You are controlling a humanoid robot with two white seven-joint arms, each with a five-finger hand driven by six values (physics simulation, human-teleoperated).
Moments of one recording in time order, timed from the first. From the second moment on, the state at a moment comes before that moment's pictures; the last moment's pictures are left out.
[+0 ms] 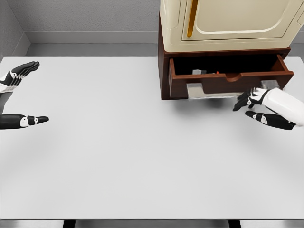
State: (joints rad) left arm 0.03 0.57 0.18 -1.65 0.39 -0.60 -0.61; right arm -0.02 -0.98 0.16 -1.72 0.07 -0.60 0.26
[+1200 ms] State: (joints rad) left arm 0.04 0.54 0.18 -1.67 0.39 -0.60 -0.61; right arm -0.16 -0.88 0.25 -1.68 0.15 -0.61 0.33
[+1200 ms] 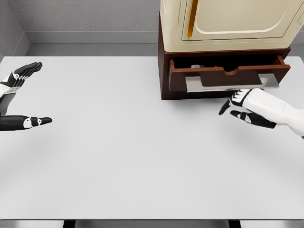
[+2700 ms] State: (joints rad) left arm 0.04 0.53 0.19 -1.68 0.39 -0.60 -0.61; right arm -0.35 -0.78 0.43 -1.49 0.08 -0.60 0.36
